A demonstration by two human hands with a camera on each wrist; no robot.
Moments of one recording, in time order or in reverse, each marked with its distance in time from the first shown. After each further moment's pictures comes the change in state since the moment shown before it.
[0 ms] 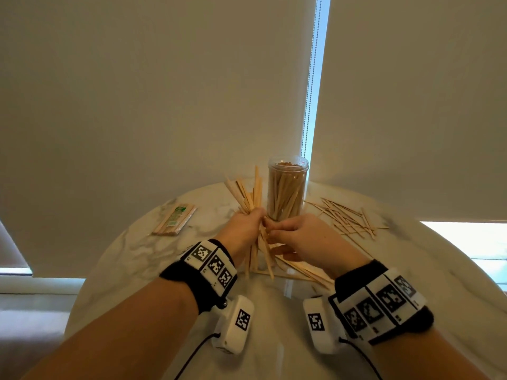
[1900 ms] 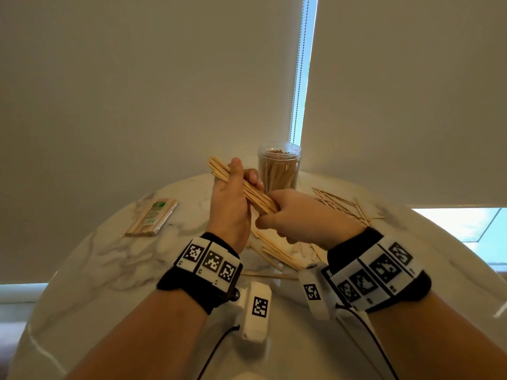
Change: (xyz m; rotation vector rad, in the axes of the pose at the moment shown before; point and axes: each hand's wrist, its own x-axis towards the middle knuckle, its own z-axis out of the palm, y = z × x) left_hand 0.018 0.019 0.010 -0.628 0.022 0.339; right_hand 0.038 -0.023 -0.004 -0.343 -0.060 -0.008
